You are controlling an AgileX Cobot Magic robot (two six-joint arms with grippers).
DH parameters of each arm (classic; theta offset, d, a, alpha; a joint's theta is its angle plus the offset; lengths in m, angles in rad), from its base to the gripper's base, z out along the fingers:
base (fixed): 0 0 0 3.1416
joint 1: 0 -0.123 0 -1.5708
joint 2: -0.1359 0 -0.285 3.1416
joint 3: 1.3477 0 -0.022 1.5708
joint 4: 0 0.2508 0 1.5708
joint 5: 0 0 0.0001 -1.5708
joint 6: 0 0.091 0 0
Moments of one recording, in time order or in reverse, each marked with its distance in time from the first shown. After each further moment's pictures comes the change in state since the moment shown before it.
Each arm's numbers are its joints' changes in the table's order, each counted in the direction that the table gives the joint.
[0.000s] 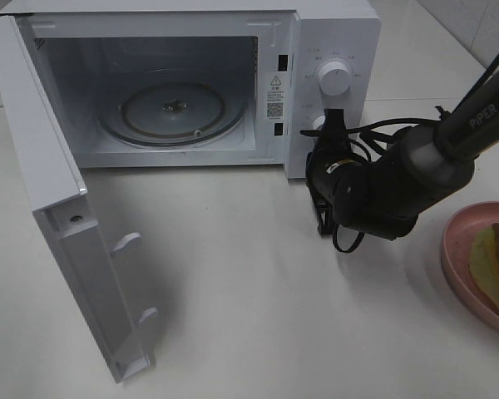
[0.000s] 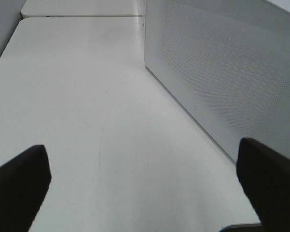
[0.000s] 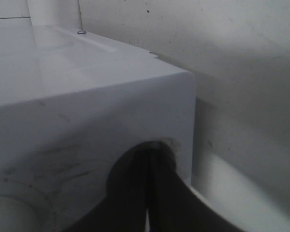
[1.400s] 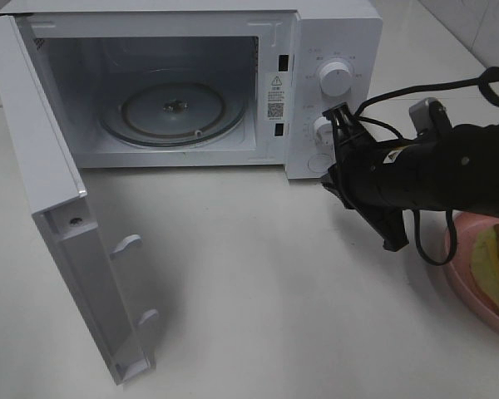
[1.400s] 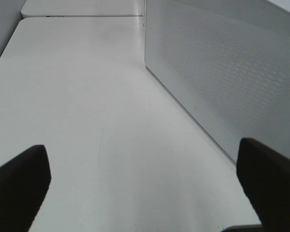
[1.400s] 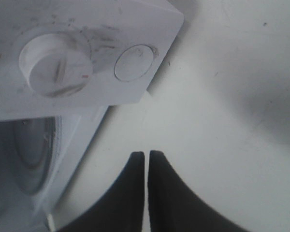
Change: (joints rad) left arm 0.000 0.000 0.000 0.000 0.000 0.000; right arm 0.022 0.444 0.281 -0.174 -0.434 -0.381
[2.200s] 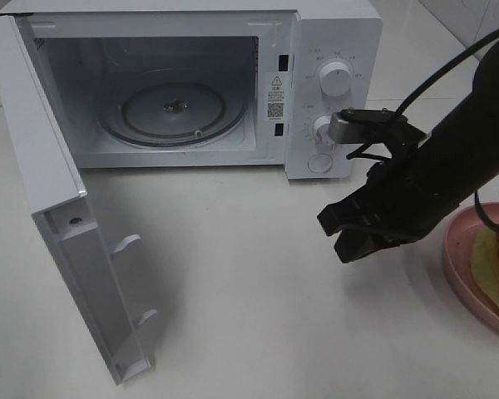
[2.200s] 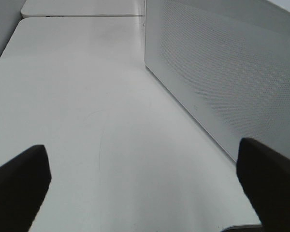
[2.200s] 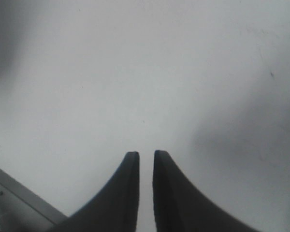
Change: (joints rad) left arm 0.000 0.000 0.000 0.000 0.000 0.000; right arm 0.156 0.114 -0.162 -0.031 -0.976 -1.299
